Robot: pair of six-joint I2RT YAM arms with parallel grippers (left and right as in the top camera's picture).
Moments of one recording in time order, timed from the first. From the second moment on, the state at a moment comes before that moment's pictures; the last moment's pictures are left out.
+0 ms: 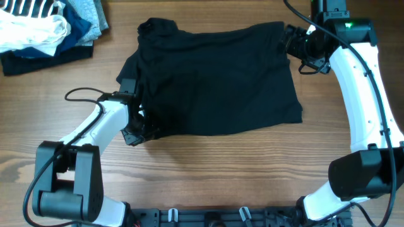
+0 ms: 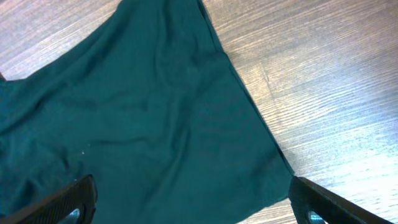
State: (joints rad) left arm -0.13 1.67 0.89 -0.81 0.19 -0.57; right arm 0.07 1.78 1.78 -1.16 0.03 0.48
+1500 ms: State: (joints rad) left arm 0.03 1.69 1.14 -0.80 0.30 -0.24; right arm 0.07 1.78 1.78 -1.17 0.03 0.48
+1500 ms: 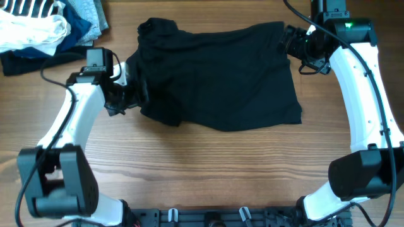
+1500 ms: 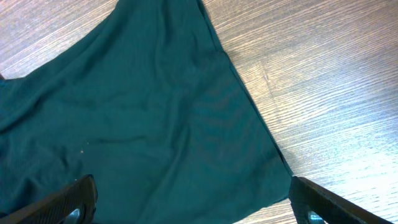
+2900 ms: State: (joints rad) left arm 0.00 1.78 1.13 -0.81 0.23 -0.25; right arm -0.05 1.78 1.32 -1.18 -0.02 0.58
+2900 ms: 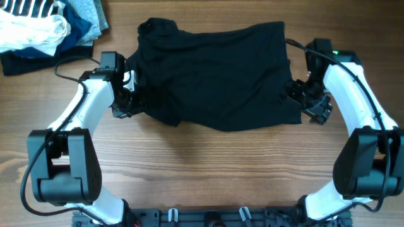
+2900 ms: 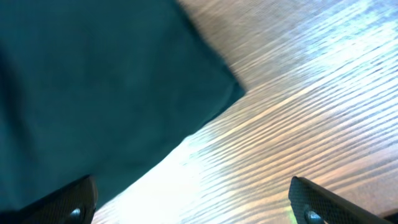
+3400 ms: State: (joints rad) left arm 0.00 1.78 1.13 -0.81 0.23 -0.25; right arm -0.11 1.78 1.19 -0.99 -0.11 0.54
